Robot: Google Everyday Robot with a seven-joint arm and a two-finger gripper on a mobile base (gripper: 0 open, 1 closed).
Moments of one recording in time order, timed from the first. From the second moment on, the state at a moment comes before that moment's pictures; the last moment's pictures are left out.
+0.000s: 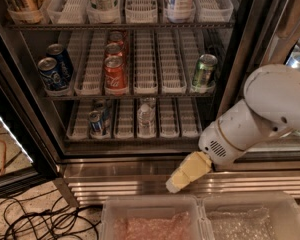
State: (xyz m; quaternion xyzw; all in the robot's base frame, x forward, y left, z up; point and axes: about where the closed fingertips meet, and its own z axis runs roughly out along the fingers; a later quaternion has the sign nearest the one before) arm 0.423 -0.106 0.777 -0.39 0.88 0.20 0.15
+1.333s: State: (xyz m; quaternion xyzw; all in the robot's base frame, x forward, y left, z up) arm 0.497 -0.104 0.694 -0.29 0.93 0.11 0.22
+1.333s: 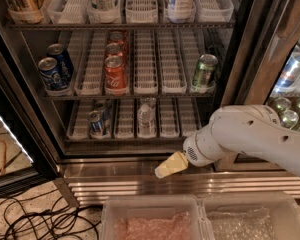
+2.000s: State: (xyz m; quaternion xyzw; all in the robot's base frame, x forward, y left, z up) arm 0.516 -0.087 0.668 -0.28 0.92 0.11 0.25
